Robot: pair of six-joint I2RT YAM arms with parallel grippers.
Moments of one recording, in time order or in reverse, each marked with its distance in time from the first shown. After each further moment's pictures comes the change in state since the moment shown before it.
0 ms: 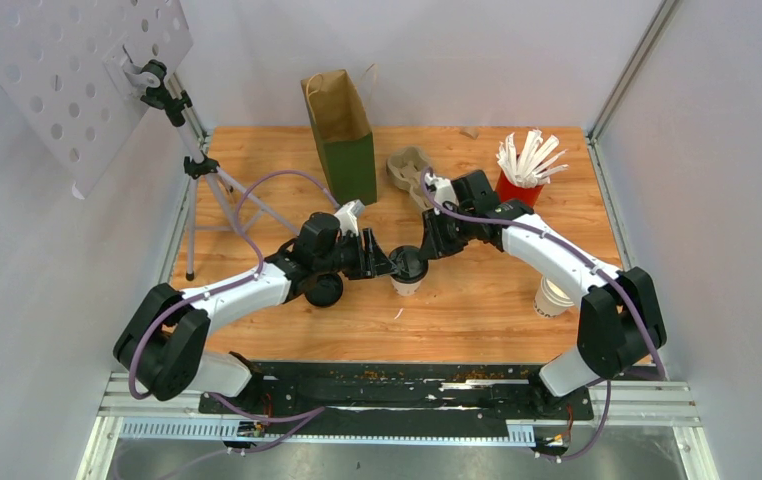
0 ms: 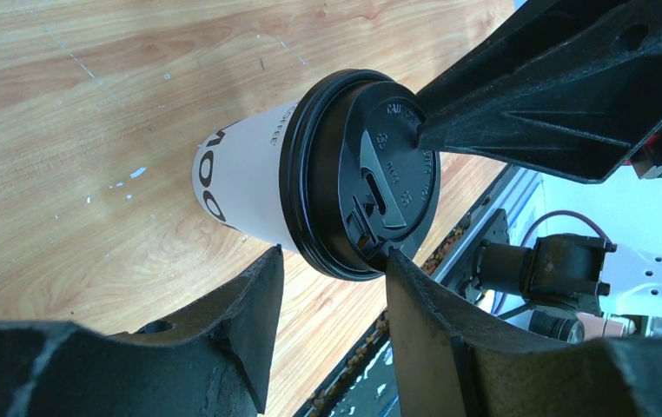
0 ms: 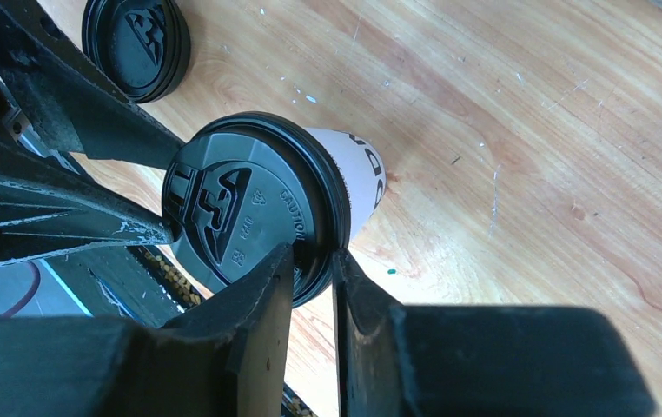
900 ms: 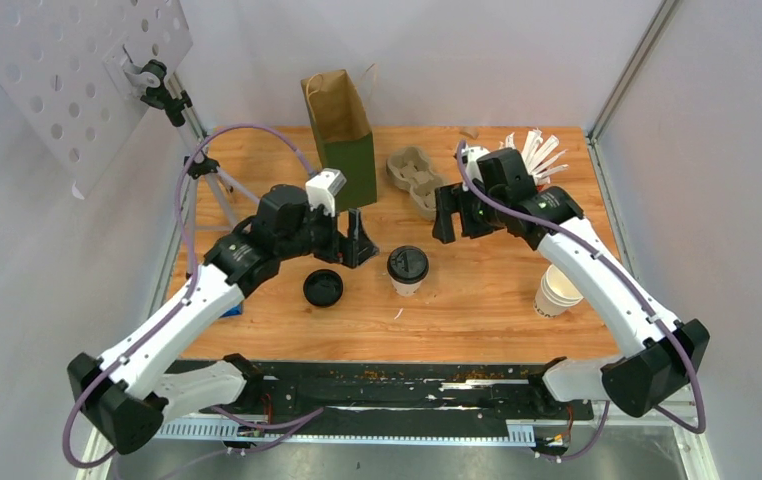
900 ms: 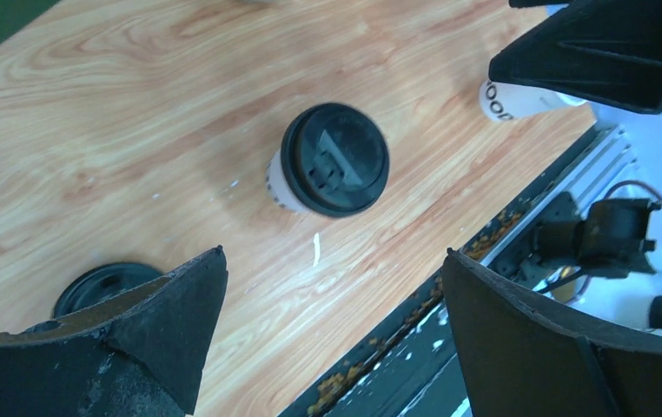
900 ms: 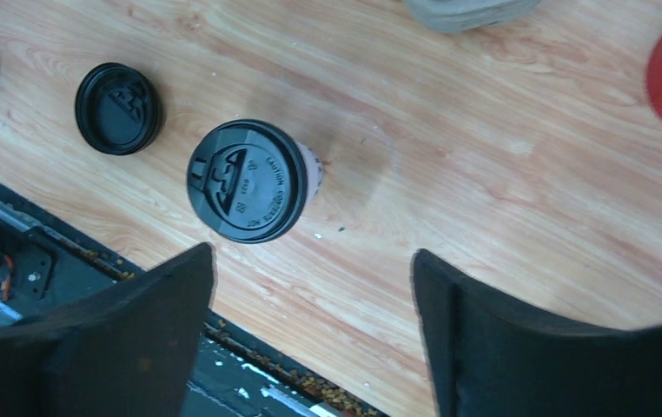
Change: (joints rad) left arm 0.000 -0.265 0.366 -0.608 -0.148 0.329; right arm 0.004 -0.198 0.236 -0.301 0.315 0.072
